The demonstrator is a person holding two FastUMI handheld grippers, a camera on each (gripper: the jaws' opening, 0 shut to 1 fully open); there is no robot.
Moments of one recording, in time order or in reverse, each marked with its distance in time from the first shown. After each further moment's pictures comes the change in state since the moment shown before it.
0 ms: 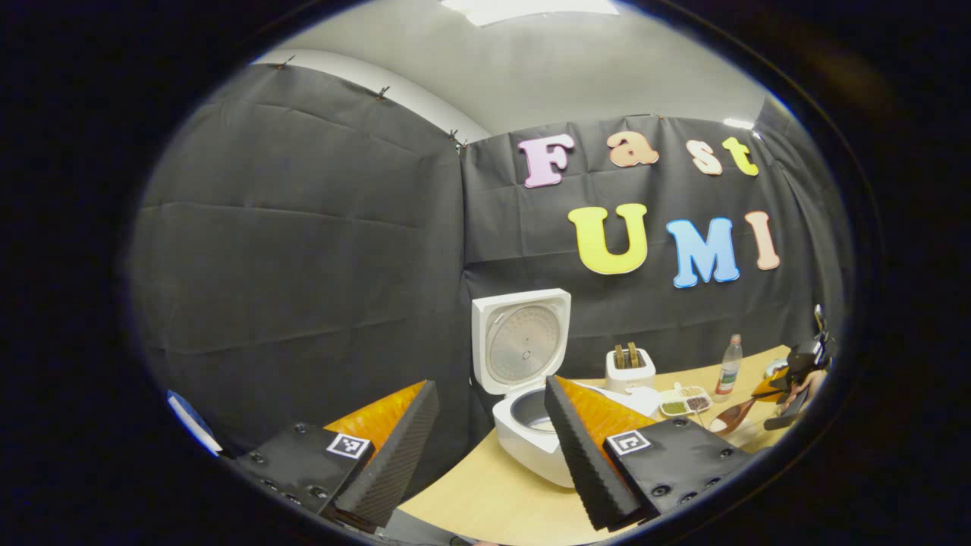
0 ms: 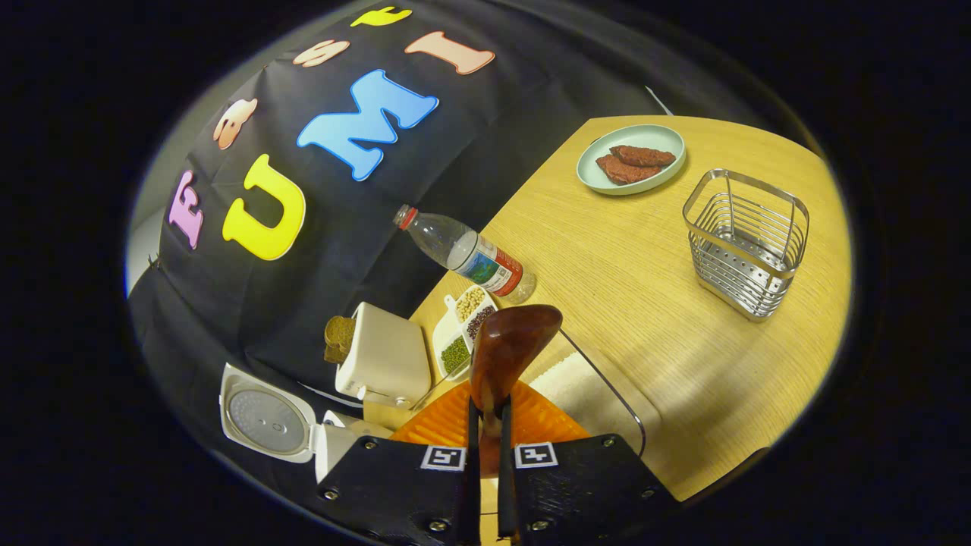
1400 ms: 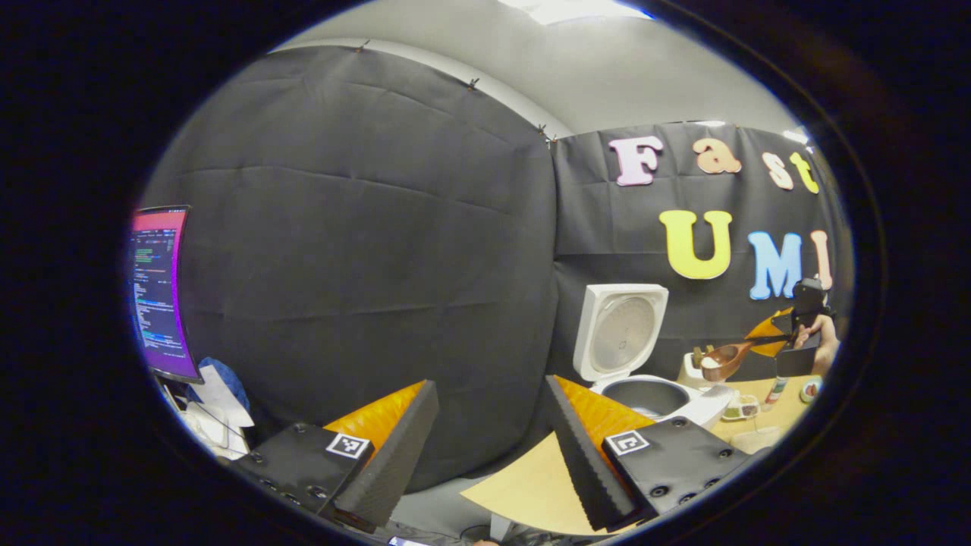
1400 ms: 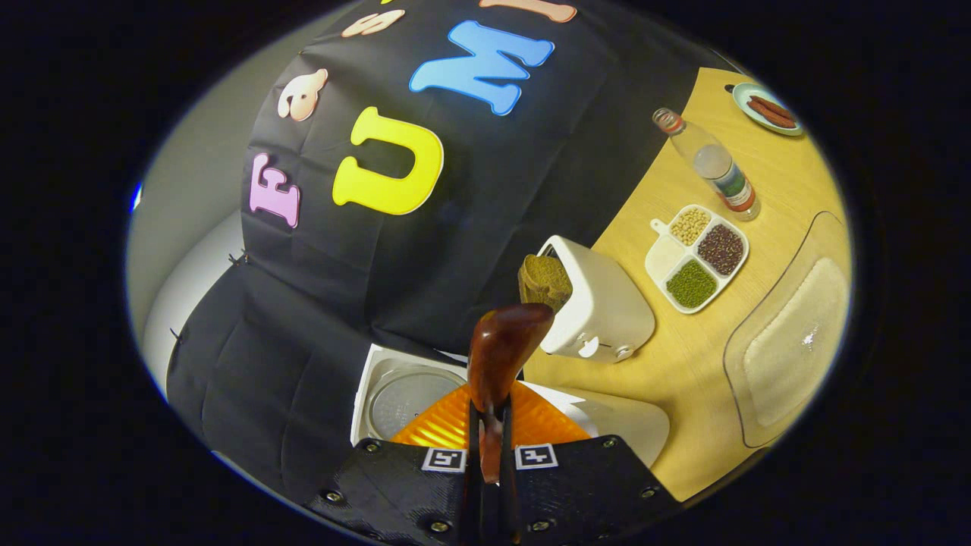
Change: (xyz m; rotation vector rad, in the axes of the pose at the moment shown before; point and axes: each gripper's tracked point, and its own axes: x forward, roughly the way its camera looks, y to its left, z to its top) left arm -0.051 0.140 -0.043 -0.103 0.041 0.310; right arm 0.027 0.268 -0.097 0.009 0.230 0.408
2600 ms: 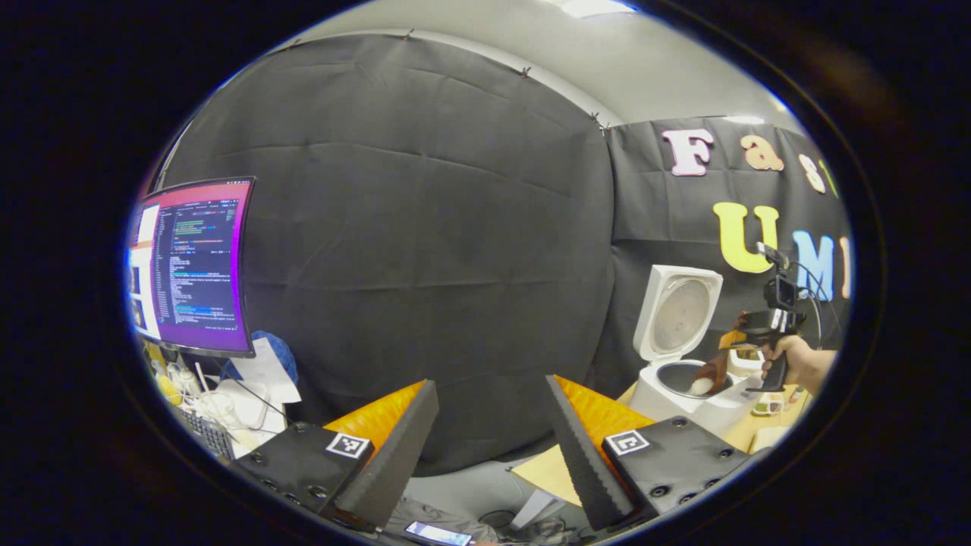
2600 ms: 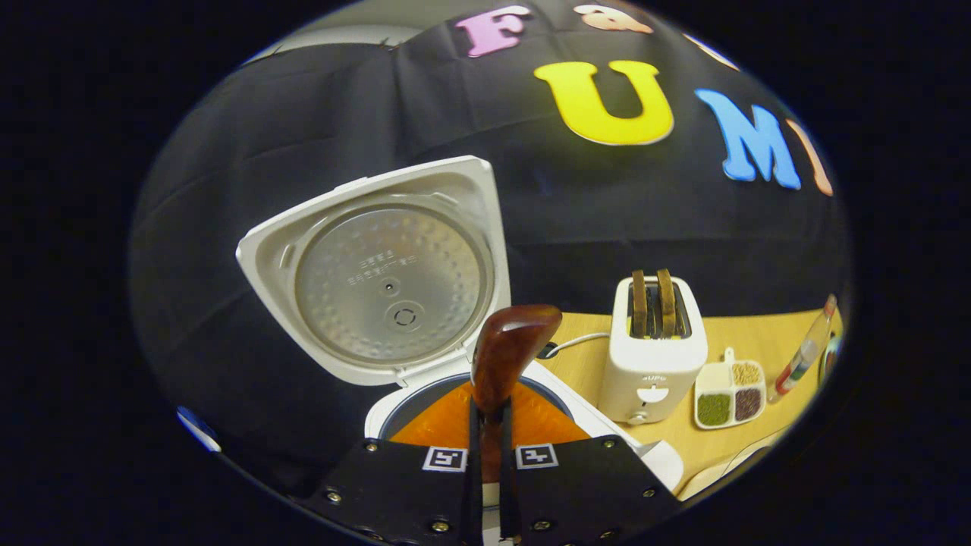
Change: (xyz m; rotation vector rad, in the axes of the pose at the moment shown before) left arm -0.035 0.071 -0.035 -0.039 0.065 0.171; right arm 0.098 0.022 -0.113 -1.068 0.113 -0.088
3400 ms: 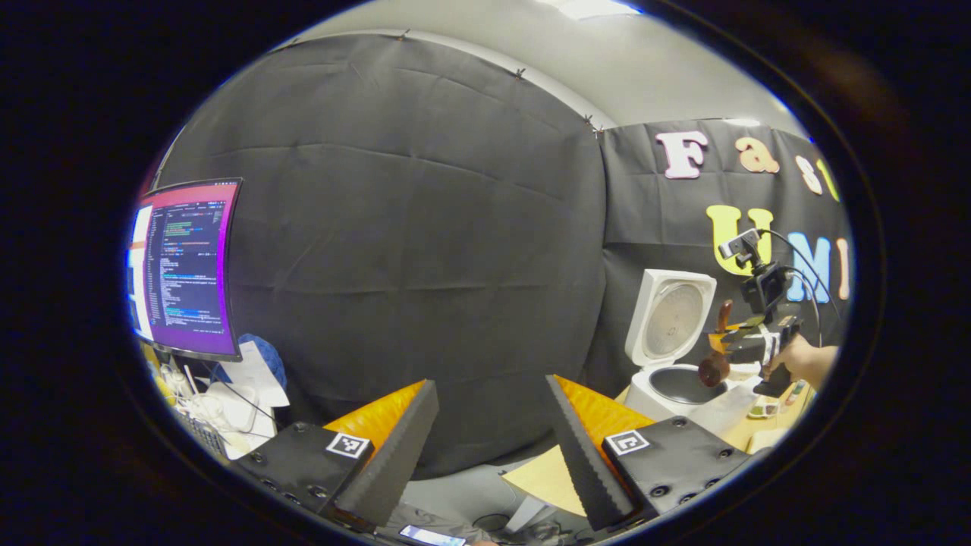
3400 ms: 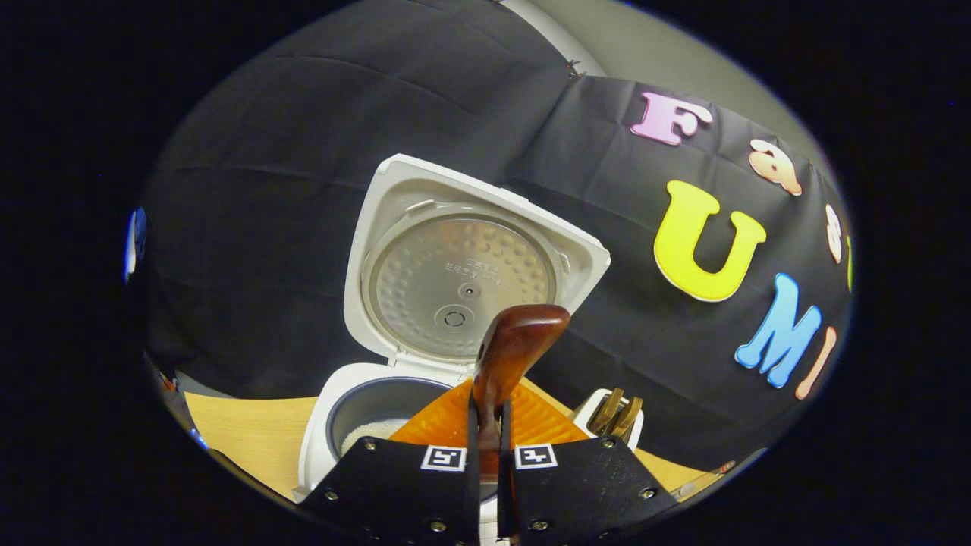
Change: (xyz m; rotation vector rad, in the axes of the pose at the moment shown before) left arm 0.009 -0.009 0.002 -0.006 -0.021 -0.033; right arm -0.015 0.019 0.016 -0.506 -0.103 -0.011
